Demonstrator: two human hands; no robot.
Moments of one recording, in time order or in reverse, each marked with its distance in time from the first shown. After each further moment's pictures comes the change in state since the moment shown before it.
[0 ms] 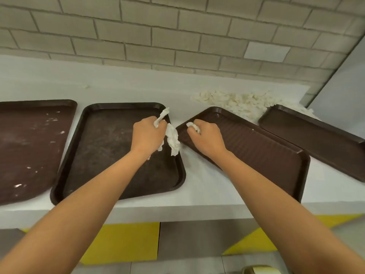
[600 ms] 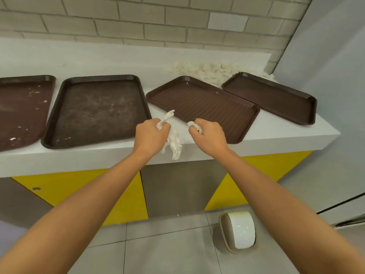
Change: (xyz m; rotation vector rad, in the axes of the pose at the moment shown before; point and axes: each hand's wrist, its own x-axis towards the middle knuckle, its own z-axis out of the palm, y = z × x) left_hand -0.186 0.059 0.018 0.007 -0.125 0.060; right_hand -0.185 0.033 -0.079 -0.051 0.017 0.118
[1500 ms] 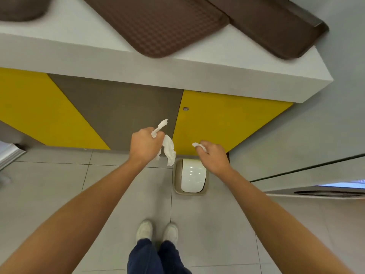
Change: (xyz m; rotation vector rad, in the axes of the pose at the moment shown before) left_hand -0.174 0.061 0.295 0.047 -0.169 -0.458; right_hand -0.157 0.350 -0.034 0.064 -0.459 0.156
